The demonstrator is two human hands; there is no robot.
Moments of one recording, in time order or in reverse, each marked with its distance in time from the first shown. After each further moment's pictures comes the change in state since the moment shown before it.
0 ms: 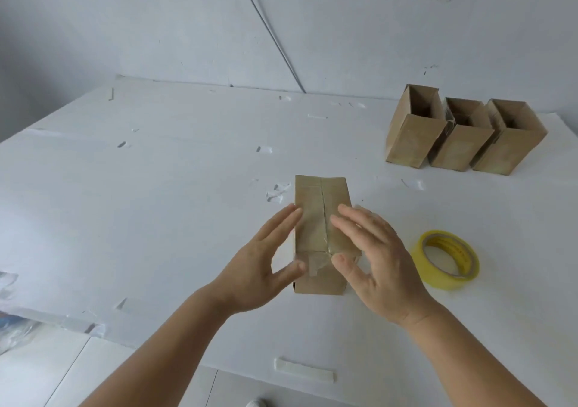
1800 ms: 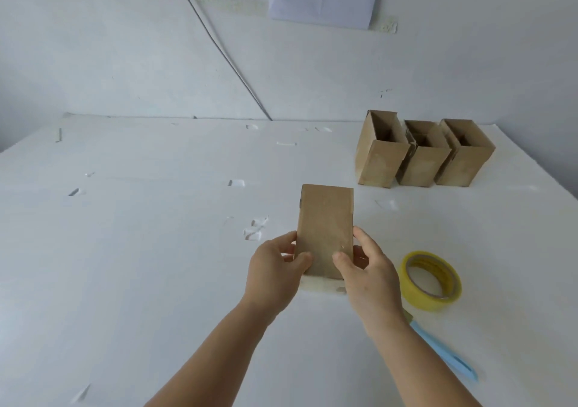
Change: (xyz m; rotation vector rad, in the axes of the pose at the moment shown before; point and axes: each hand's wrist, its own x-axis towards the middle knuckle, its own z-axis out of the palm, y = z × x) left_hand 0.073 0.030 0.014 -0.431 0.178 -0.441; right_hand 0.032 0.001 0.023 0.440 0.337 0.819
